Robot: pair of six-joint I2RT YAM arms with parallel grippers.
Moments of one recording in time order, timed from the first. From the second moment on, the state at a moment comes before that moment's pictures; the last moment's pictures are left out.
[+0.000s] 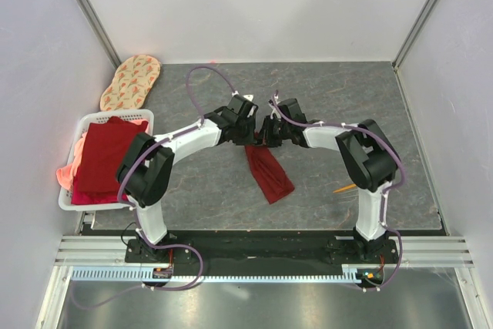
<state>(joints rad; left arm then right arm) -0.65 1.84 1.27 -0.33 0.03 -0.53 0.52 1.96 1.13 0.09 -0.45 0.66</state>
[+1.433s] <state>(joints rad) -0.56 1.78 1.14 -0.30 0.03 -0.66 0.57 2.10 1.23 0.13 -0.55 0.67</state>
